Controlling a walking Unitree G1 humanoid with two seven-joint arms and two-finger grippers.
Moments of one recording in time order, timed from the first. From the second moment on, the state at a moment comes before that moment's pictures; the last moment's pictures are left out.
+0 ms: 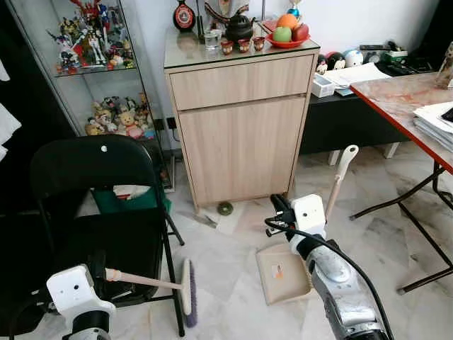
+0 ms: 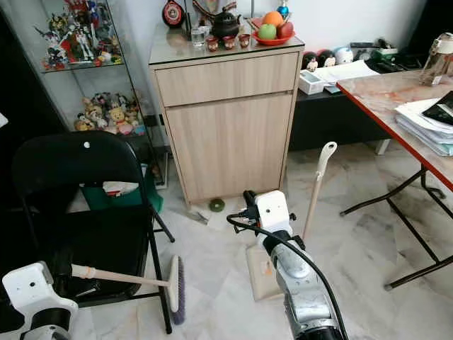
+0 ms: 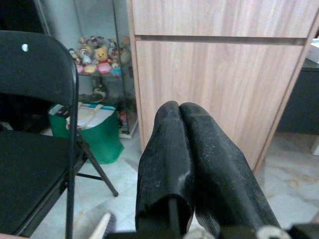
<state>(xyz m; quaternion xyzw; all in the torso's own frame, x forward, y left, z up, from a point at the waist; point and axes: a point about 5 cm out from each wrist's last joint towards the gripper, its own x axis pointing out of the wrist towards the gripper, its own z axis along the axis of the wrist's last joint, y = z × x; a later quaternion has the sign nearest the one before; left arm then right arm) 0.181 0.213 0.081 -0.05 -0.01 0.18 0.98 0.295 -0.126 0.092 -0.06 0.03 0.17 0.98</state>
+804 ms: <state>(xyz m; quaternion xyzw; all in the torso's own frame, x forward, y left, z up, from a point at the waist) 0.202 0.231 0.080 -0.06 -0.03 0.17 0.98 0.295 -0.124 0.092 -0.05 0.03 0.17 0.98</state>
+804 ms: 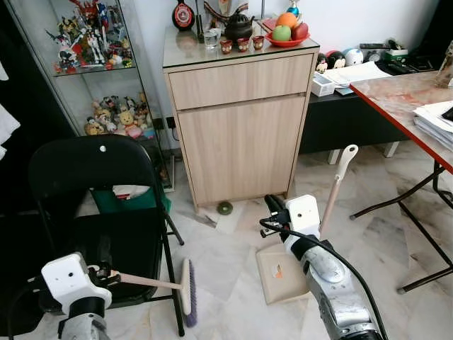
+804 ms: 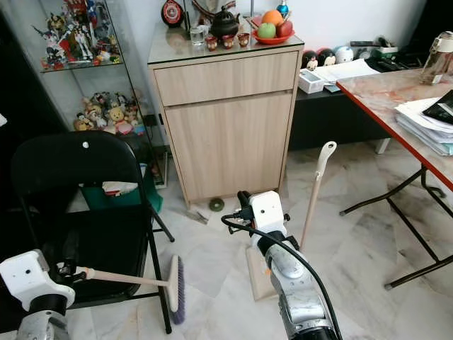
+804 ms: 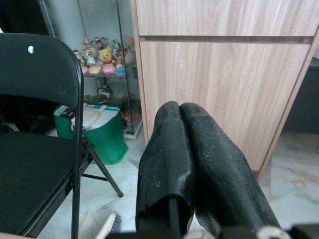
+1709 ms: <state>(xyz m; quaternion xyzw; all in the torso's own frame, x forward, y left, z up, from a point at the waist) 0.203 0.254 0.076 -0.06 -0.04 0.20 0.98 0.243 -0.213 0.015 -0.07 0.16 0.03 0.98</state>
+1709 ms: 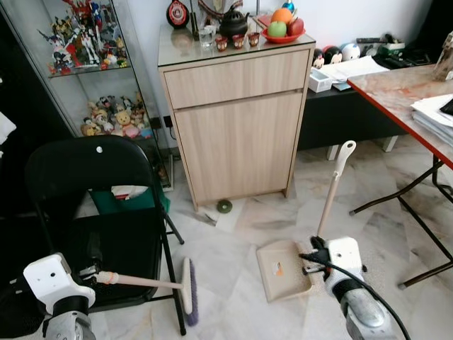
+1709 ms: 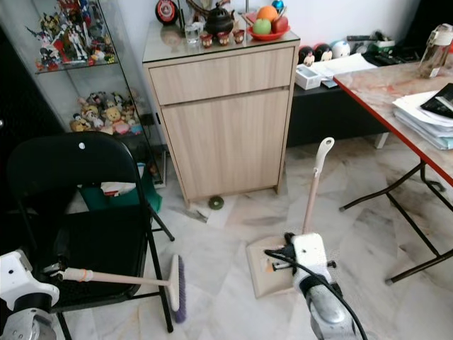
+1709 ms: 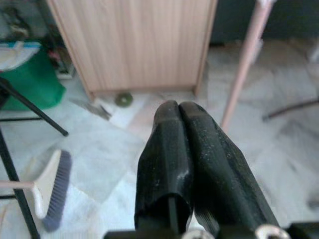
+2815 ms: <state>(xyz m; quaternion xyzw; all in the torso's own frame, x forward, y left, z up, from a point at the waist) 0.186 0.264 0.061 -0.05 -0.02 0.22 0.97 0.157 -0.211 -0.089 -0.10 0.46 0.05 0.88</state>
